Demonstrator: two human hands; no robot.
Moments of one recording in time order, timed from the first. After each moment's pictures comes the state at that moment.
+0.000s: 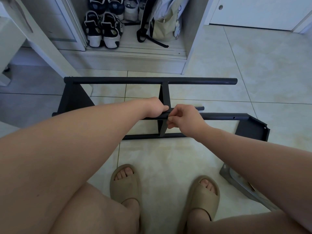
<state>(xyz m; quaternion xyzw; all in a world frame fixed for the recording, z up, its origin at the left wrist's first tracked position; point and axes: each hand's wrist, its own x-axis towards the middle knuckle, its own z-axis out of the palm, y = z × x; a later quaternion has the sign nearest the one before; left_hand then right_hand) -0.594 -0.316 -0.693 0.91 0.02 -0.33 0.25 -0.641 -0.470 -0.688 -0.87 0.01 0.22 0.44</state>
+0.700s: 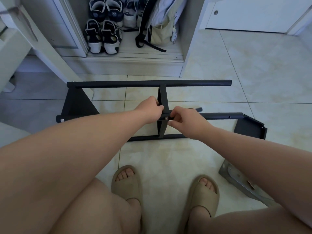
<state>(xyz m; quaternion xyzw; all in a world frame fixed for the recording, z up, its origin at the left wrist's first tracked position) -0.618 -0.321 -0.696 0.91 0.11 -0.20 0.34 -0.649 -0.486 -0.668 -0.94 -0.10 0.22 0.25</state>
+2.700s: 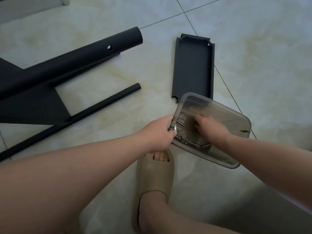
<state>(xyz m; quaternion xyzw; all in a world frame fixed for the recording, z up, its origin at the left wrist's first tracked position) -0.696 -0.615 -0.876 0.80 -0.17 -0.47 0.34 -0.759 -0.835 -0.936 -0.94 0.10 0.33 0.07</state>
